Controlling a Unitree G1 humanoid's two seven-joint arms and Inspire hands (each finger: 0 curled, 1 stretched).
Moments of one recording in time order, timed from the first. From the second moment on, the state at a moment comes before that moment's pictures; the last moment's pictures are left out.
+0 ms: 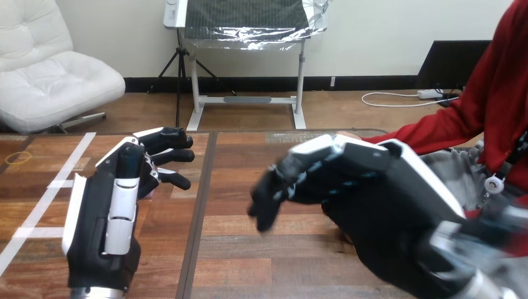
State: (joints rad) left arm 0.33 0.11 0.03 -0.26 -0.15 -0.41 -0.10; right arm 0.22 -0.30 0.10 -0.54 0.74 -0.15 0.82
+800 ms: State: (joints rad) left arm 0.33 0.11 0.09 -0.26 -0.17 -0.41 -0.11; right arm 0.31 -0.13 0.45 -0.69 0.66 -0.40 0.91
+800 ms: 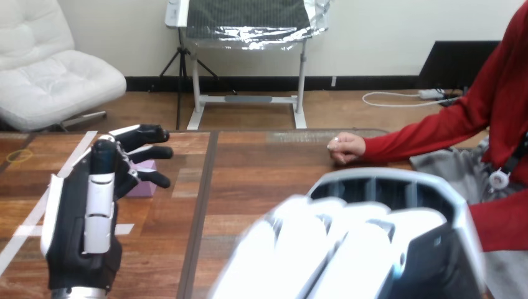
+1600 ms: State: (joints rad) left arm 0.33 0.10 0.10 -0.26 -0.15 -0.40 -0.10; right arm 0.38 -0.22 0.50 -0.70 0.70 -0.31 0.86
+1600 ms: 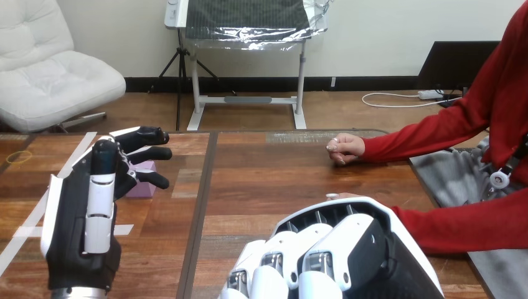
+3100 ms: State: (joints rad) left arm 0.33 0.10 0.10 -0.26 -0.15 -0.40 -0.10; right arm 0.38 -0.24 0.49 -0.70 0.71 -0.31 0.86
